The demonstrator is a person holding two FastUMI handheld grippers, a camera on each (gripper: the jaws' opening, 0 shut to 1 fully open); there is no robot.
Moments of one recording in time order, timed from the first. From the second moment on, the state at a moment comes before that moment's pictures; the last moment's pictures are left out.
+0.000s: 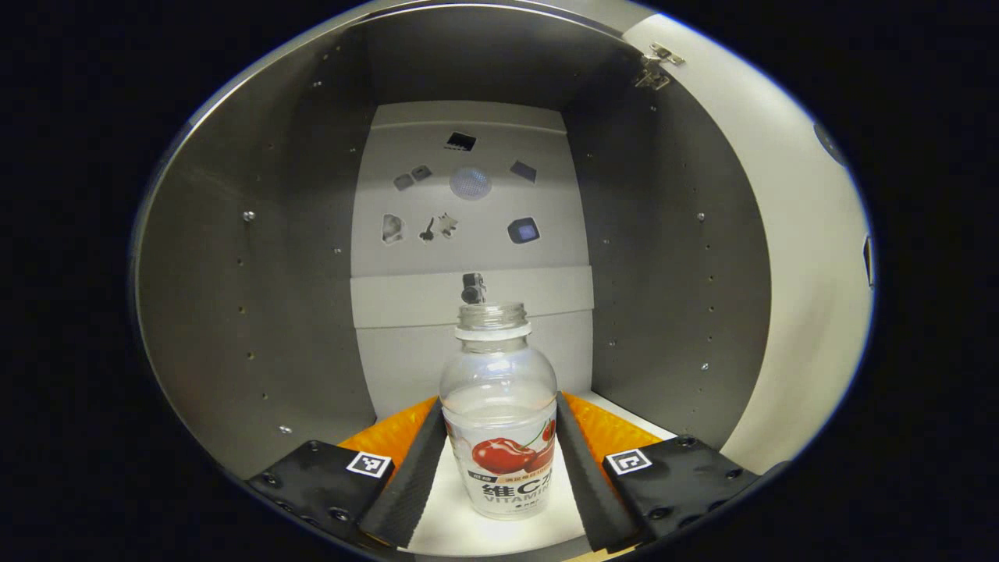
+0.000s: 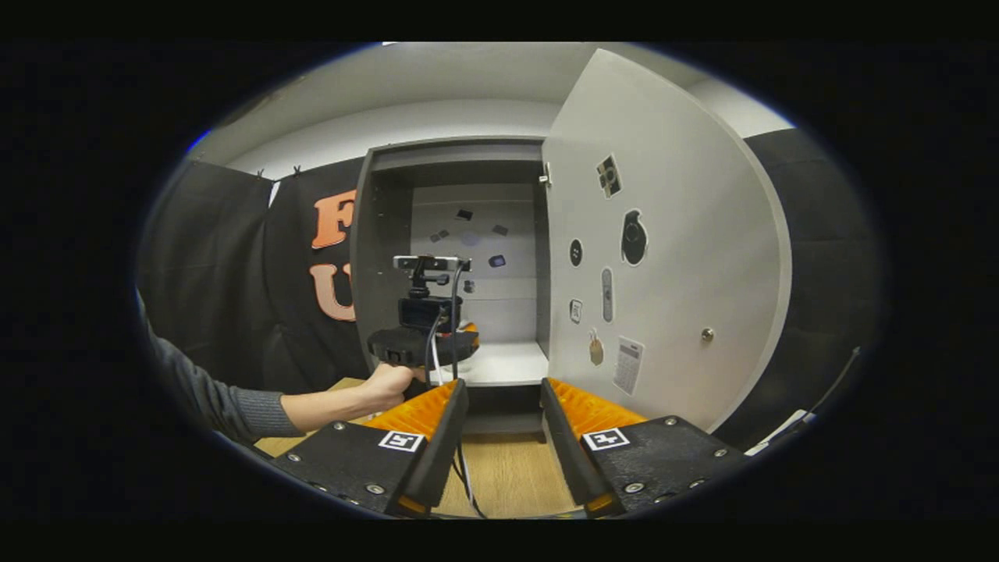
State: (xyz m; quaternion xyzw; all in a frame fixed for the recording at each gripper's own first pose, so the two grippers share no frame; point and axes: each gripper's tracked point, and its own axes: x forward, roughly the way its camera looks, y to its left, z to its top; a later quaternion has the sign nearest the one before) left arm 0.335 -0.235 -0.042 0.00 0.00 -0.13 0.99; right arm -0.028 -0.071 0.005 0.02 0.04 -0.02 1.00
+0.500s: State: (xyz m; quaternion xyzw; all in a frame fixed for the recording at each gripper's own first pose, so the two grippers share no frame) left arm 0.242 -0.176 -0.050 -0.01 -0.01 -0.12 0.99; right arm -0.046 -0.056 0.002 0.02 0.03 0.00 1.00
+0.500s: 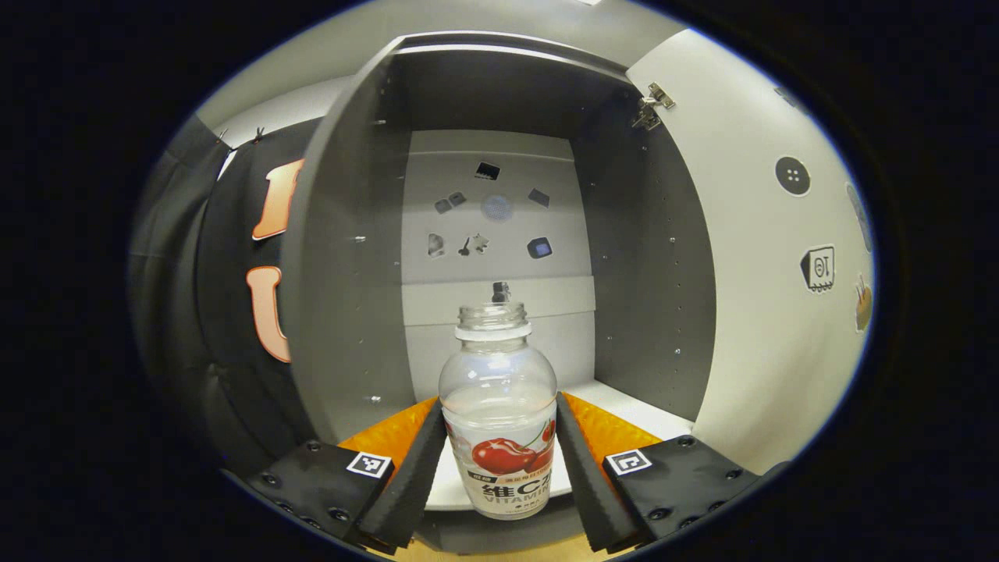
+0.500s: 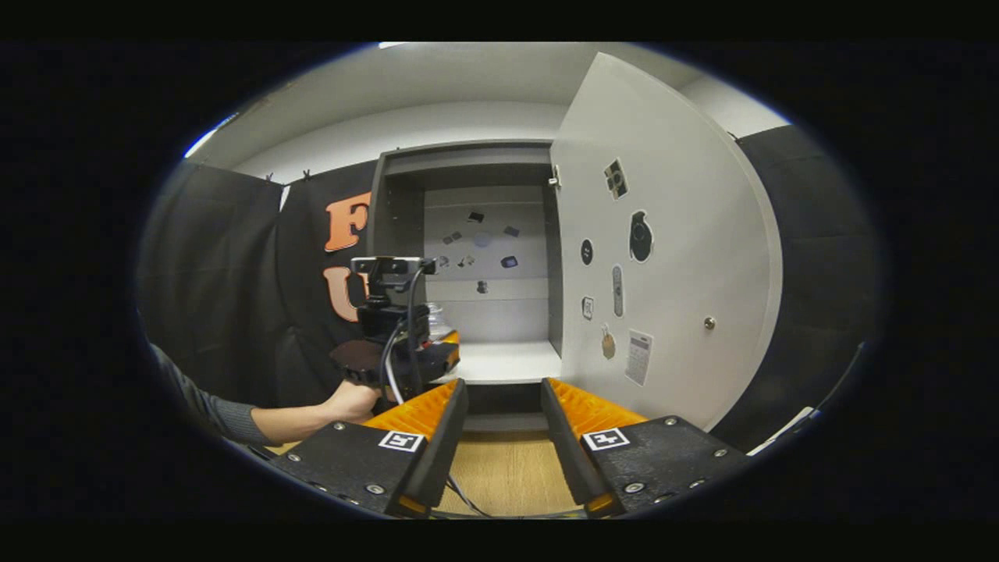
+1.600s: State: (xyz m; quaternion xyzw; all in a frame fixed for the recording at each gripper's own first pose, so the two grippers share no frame) left arm 0.088 -0.073 -0.192 0.00 0.04 -0.09 1.00; right arm -0.104 -0.010 -0.047 0.03 0.10 0.02 0.99
